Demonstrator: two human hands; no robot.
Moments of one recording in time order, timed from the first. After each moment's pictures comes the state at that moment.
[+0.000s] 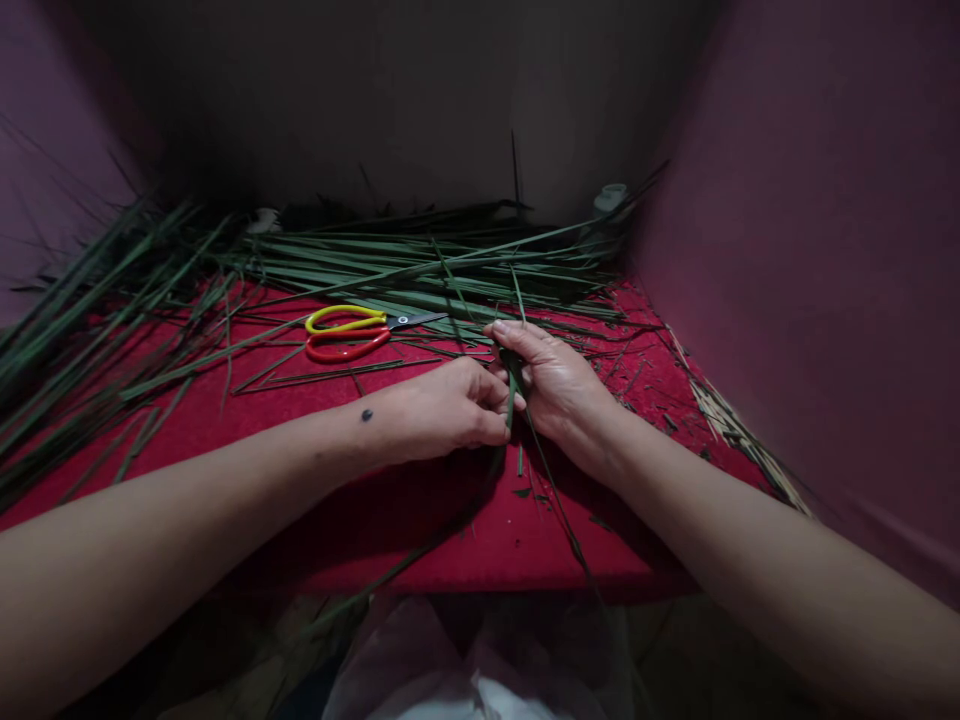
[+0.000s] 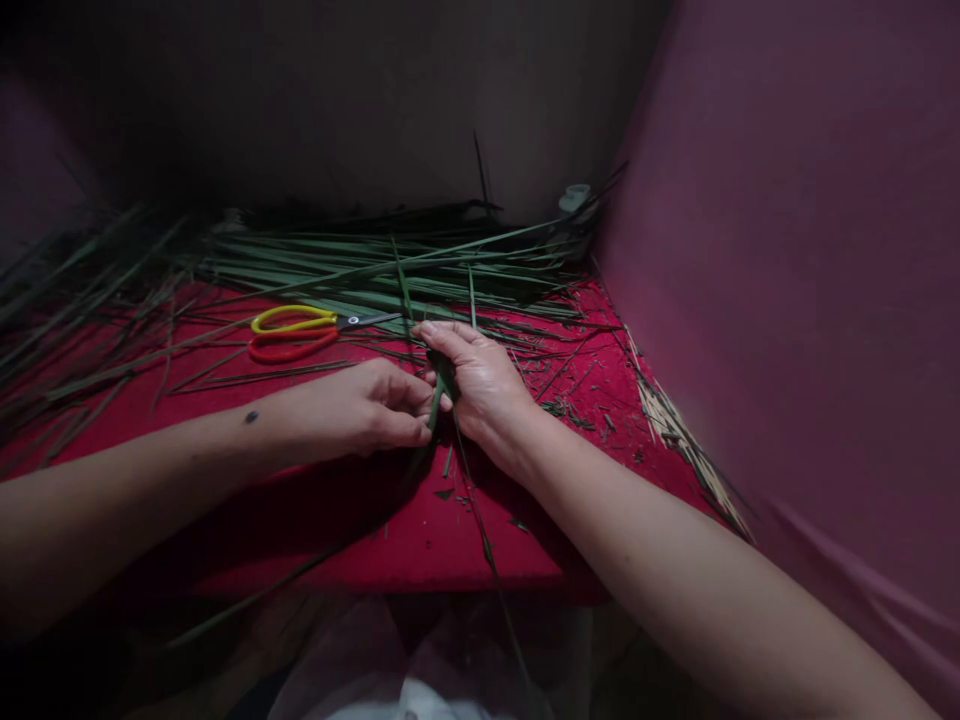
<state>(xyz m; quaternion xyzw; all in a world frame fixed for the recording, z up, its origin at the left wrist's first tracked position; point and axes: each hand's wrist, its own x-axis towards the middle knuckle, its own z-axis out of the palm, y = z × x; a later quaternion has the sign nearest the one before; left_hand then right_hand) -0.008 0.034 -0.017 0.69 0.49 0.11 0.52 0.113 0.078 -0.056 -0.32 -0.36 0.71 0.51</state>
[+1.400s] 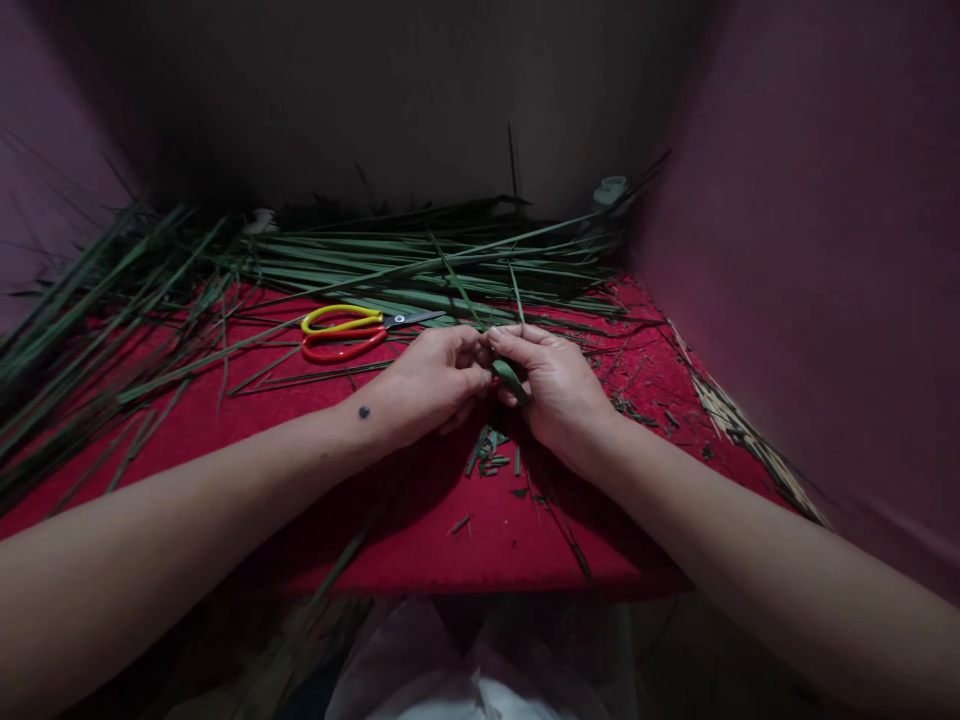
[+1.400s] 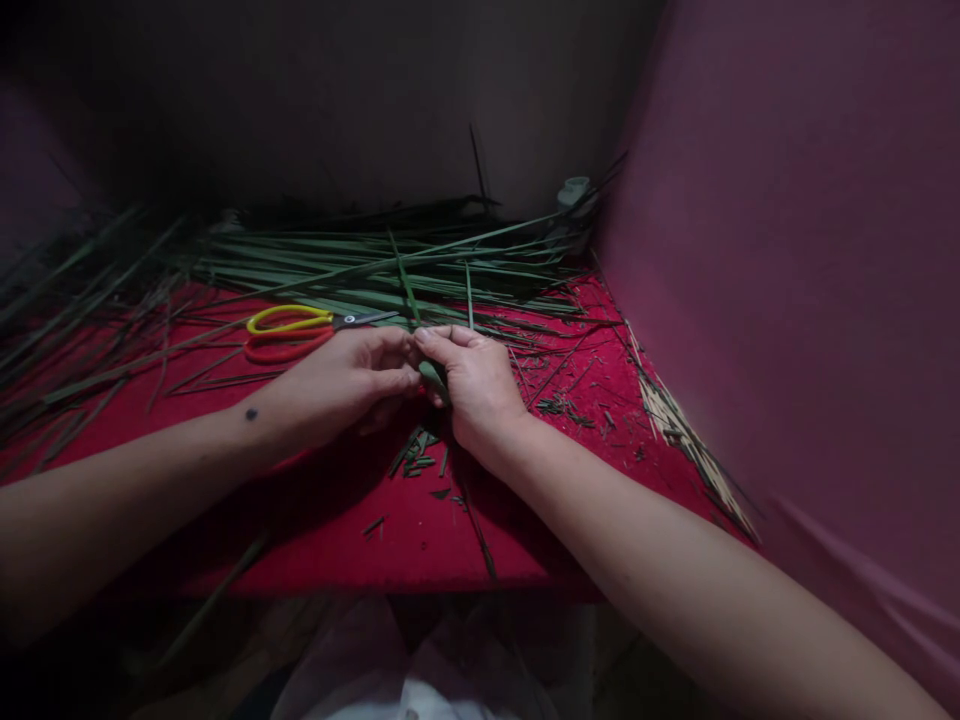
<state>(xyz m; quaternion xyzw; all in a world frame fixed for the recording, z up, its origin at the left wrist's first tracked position) -0.002 0.041 -0.020 0.59 0.53 0.32 0.51 0.114 0.067 -0.050 -0.35 -0.40 0.68 0.51</state>
